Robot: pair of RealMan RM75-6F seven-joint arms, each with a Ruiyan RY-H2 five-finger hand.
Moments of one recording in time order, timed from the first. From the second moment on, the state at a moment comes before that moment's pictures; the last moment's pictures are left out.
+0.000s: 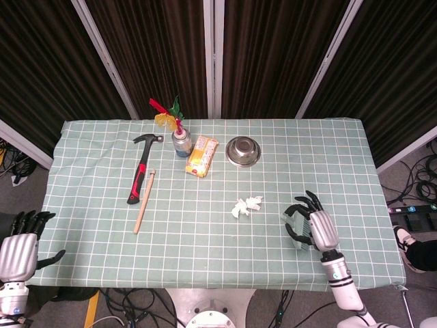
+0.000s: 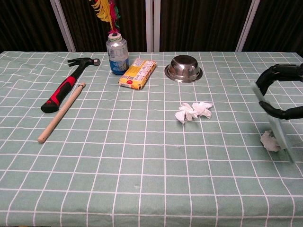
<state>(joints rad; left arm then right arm) -0.01 -1.24 -0.03 -1.61 1.45 1.52 0.10 0.36 -1.68 0.01 -1.20 -1.52 1.47 0.35</state>
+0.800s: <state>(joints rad) 0.01 -1.24 -0.03 -1.59 1.45 1.53 0.06 0.56 -1.99 0.19 -1.01 -1.53 1.36 0.22</state>
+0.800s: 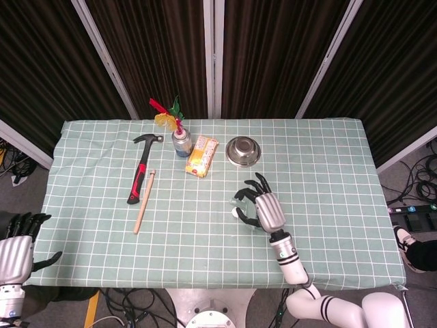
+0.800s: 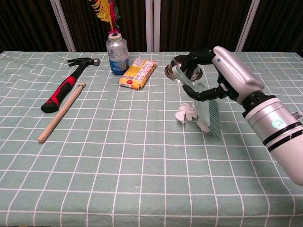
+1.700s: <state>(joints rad) 0.00 -1.23 -0.03 -1.60 1.47 1.53 0.05 0.53 -1.54 0.12 -1.22 -1.56 1.28 0.19</state>
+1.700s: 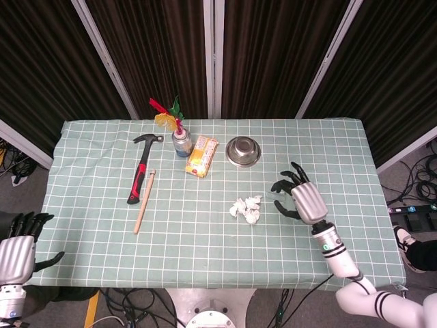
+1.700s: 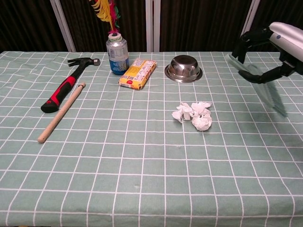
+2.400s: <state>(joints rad) 0.00 -1.23 -0.03 -1.61 1.46 1.53 0.06 0.60 -1.58 0.07 -1.06 -1.47 1.01 0.03</state>
